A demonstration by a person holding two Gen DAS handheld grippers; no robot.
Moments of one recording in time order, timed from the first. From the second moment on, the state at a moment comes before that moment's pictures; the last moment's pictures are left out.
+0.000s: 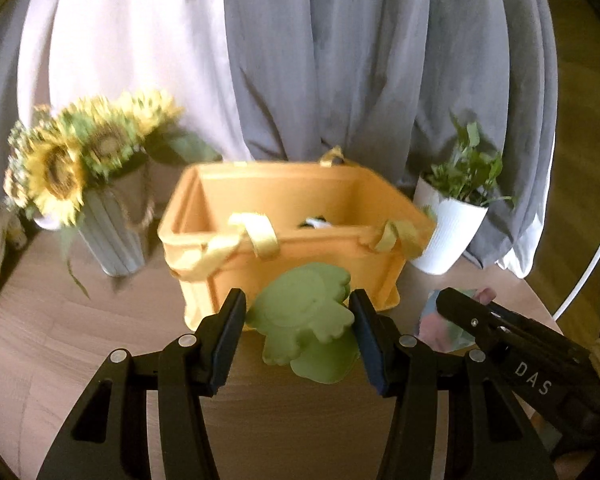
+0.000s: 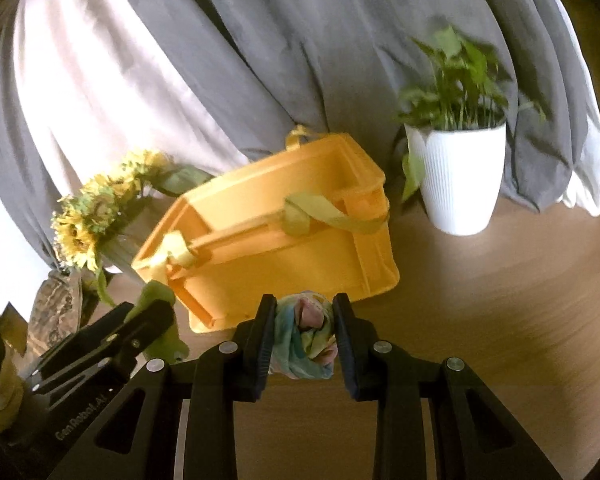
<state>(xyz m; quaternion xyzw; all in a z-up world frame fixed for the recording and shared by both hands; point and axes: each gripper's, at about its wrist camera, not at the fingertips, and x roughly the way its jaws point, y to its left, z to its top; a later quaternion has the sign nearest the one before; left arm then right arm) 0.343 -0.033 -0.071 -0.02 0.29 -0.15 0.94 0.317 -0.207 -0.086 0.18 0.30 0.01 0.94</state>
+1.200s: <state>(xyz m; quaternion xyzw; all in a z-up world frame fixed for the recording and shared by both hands) 0.359 -0.026 0.028 0.00 0.15 -0.11 0.98 0.342 -0.203 0.020 0.13 0.17 0.05 0.98</state>
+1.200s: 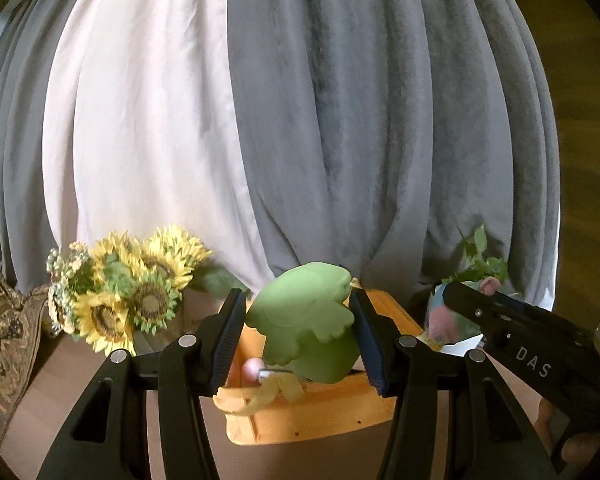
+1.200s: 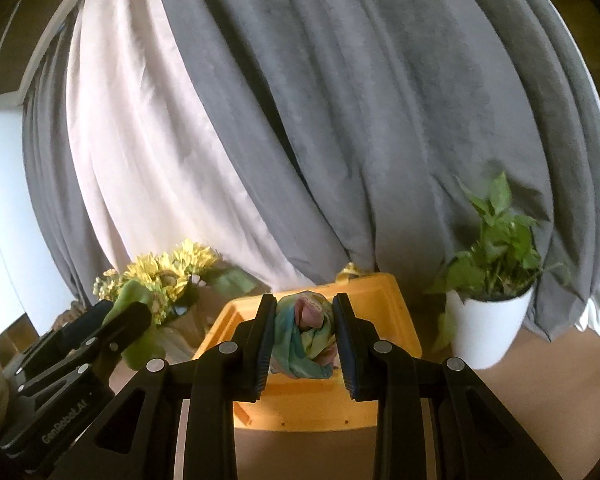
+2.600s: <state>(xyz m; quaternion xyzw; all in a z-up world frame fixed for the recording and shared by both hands) 0.505 -0.054 -0.037 0.02 0.25 -0.11 0.96 0.500 -0.212 -0.046 0.13 0.28 0.04 0.95</state>
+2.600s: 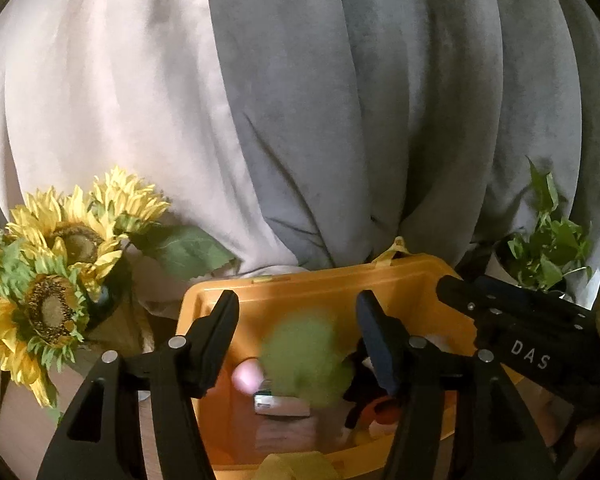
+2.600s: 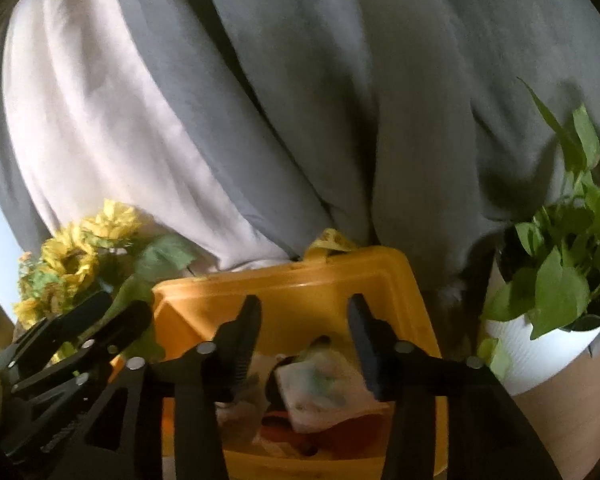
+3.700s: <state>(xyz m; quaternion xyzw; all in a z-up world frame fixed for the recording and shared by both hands) 0.307 0.004 0.026 0.06 0.17 -0.02 0.98 0.299 -0.173 0.020 0.06 0.21 -0.07 0.97</state>
